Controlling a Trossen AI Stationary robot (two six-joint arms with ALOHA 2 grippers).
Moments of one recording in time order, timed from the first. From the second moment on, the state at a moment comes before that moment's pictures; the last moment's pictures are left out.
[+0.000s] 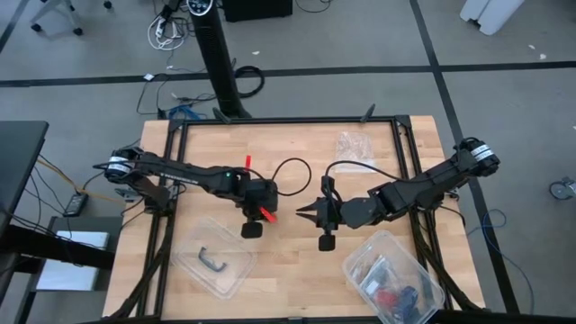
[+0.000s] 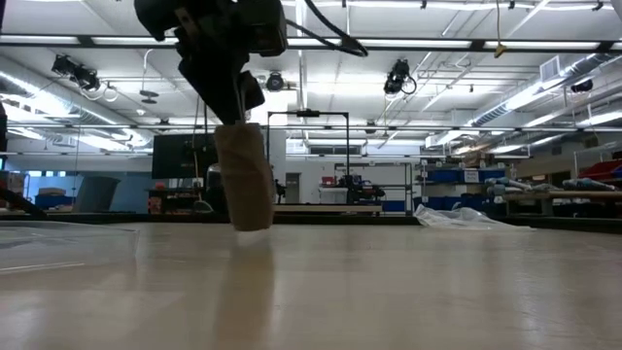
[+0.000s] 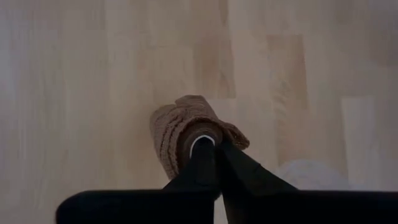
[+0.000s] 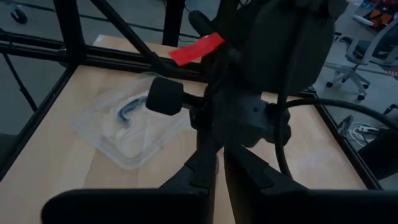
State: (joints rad) left arm -0.10 1.60 1.19 -0.71 0.11 -0.08; right arm 0.42 1.45 1.22 -0.20 0.53 0.01
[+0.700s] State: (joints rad) left arm -0.10 1.60 1.19 -0.75 0.13 -0.09; right arm 0.42 1.46 1.22 -0.20 0.53 0.01
